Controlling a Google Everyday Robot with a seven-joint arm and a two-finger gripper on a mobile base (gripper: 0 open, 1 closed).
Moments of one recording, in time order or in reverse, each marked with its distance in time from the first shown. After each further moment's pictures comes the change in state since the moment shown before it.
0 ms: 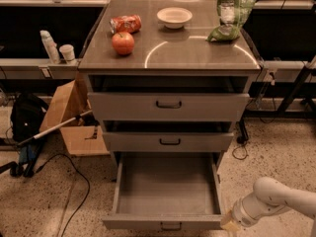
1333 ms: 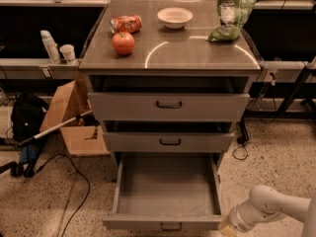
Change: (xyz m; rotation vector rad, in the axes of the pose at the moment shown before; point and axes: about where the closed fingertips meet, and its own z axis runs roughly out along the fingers) arm 0.013 -0.008 0.038 0.022 0.002 0.026
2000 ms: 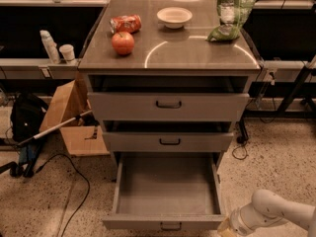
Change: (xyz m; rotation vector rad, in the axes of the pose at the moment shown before) arm 0.006 0.003 0.013 -0.015 -0.051 0.001
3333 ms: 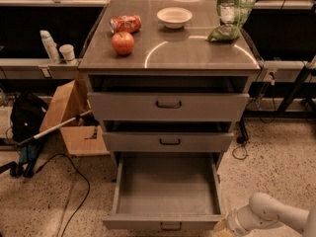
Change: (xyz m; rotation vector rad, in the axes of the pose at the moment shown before) arm 0.004 -0.013 0.030 -0.004 -0.053 -0.029
